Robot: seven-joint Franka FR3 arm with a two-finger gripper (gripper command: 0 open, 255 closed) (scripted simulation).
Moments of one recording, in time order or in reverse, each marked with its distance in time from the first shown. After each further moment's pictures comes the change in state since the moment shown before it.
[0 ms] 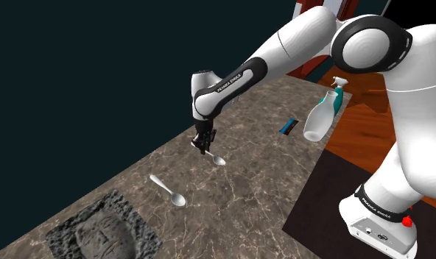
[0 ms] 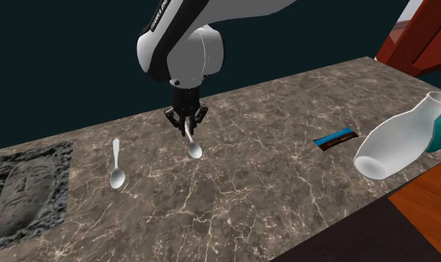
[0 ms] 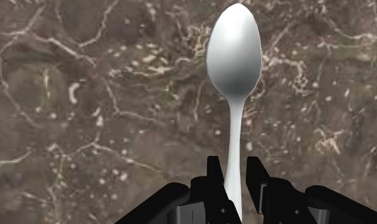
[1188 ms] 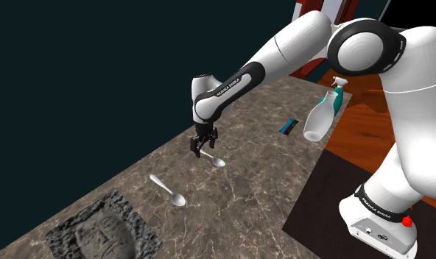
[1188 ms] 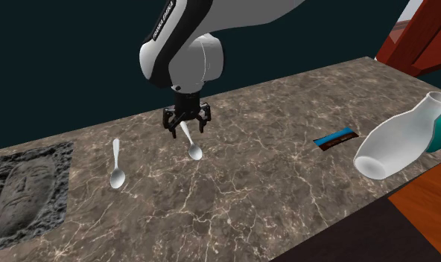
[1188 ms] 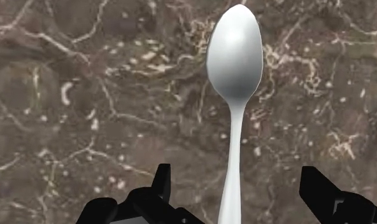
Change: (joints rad) arm 0.001 0.027 -0.002 0.001 -0.002 0.025 -0.004
